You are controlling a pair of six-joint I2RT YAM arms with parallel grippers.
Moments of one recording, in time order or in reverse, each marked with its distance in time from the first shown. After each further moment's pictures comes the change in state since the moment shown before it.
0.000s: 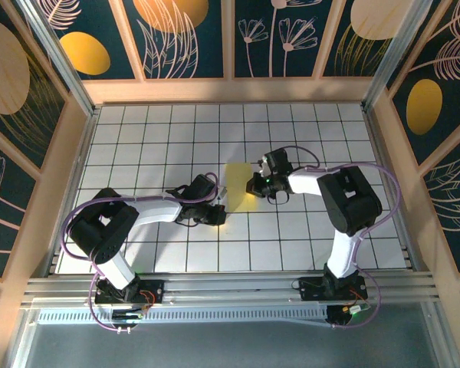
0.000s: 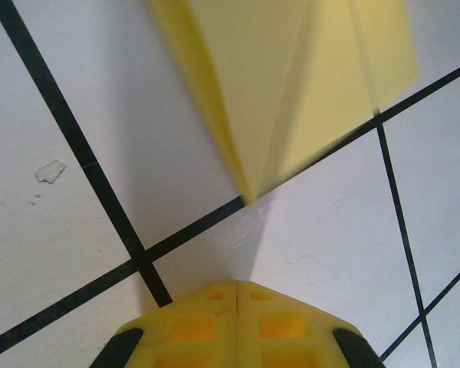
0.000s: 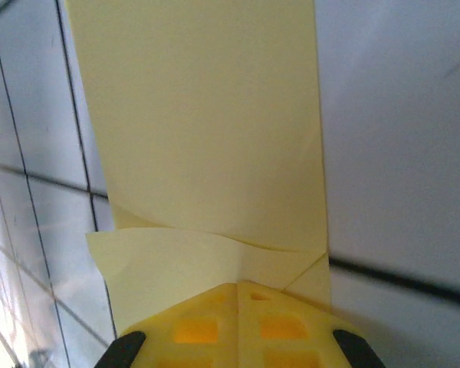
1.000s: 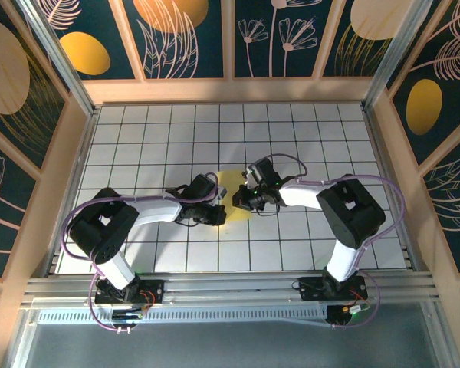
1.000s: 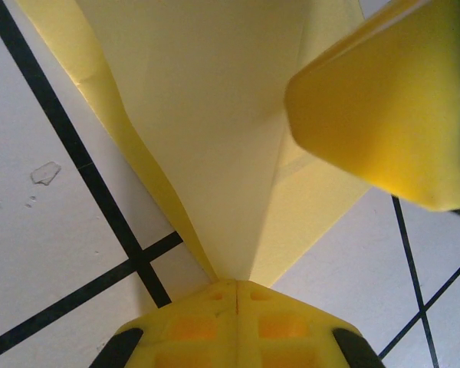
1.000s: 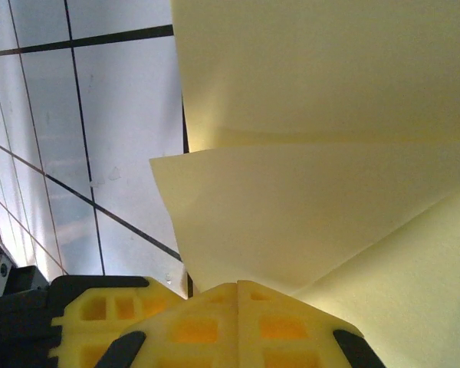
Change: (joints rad) left arm 0.002 0.000 0.002 -0.005 0.006 0.019; right arm 0.196 -0.092 -0.071 0.009 -0.011 0.089
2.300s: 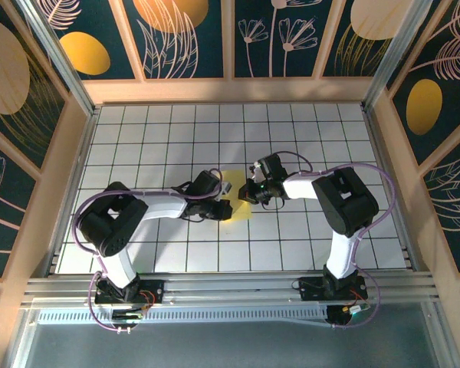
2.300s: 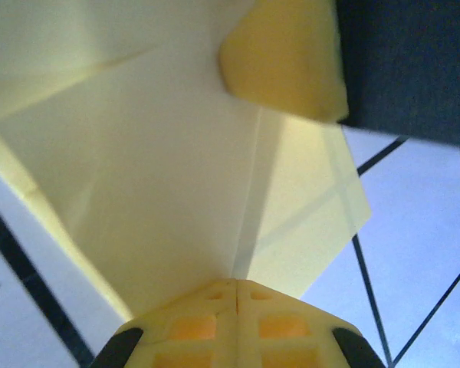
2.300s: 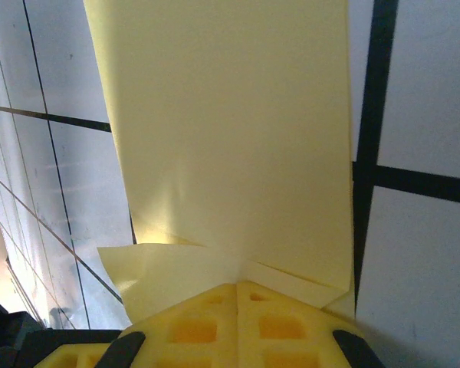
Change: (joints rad) left arm 0.000 0.073 0.042 0.091 0.043 -0.038; right arm -0.117 0.101 0.023 0.058 -0.063 -0.056
